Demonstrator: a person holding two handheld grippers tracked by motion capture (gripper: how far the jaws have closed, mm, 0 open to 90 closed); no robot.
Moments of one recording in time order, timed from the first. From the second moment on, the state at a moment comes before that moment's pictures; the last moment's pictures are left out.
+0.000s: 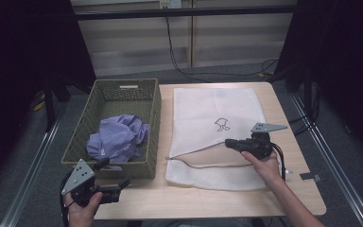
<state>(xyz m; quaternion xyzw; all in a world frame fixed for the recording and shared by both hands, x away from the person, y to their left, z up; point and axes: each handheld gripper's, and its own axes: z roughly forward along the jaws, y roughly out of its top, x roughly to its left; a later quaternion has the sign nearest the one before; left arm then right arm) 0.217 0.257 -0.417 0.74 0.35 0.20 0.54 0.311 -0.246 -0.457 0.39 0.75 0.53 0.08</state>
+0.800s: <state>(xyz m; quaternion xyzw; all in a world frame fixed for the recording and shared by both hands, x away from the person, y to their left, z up) 0.223 0.257 -0.417 0.74 0.35 0.20 0.54 0.323 -0.246 -0.427 0.39 0.72 0.56 0.09</state>
